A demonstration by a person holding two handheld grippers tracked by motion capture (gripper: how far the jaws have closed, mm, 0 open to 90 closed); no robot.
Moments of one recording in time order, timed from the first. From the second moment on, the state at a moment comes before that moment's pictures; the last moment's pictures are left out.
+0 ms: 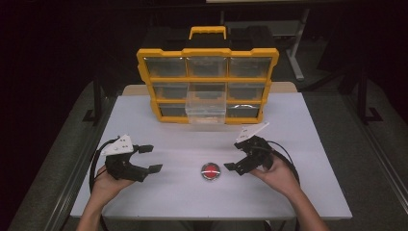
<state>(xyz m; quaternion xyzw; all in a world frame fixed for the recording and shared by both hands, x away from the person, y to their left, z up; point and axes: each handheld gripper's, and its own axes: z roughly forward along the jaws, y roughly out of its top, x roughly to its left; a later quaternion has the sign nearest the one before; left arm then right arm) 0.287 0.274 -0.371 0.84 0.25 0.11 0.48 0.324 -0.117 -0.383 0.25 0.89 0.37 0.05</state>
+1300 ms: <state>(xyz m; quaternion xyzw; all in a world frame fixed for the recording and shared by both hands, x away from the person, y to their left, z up) 0.287 0.280 -0.374 0.83 0.26 0.10 0.48 0.335 -0.037 -0.435 0.16 0.95 0.27 0.02</state>
